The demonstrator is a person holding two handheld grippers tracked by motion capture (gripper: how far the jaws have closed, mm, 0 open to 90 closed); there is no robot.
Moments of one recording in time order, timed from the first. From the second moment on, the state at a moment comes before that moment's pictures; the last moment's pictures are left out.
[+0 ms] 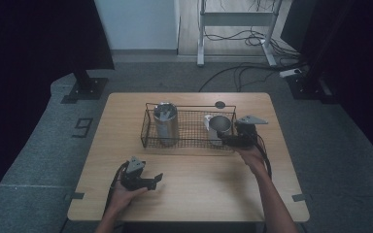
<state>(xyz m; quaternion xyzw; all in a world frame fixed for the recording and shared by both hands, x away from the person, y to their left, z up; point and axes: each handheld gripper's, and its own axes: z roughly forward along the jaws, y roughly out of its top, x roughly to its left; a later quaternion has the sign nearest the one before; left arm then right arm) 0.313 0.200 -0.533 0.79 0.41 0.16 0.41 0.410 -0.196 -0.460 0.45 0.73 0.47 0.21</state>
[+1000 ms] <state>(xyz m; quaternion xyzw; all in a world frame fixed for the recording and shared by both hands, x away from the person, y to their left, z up) 0.312 0.195 -0.536 0.80 0.41 0.15 0.41 0.321 -0.241 -0.530 0.48 0.72 0.46 0.19</state>
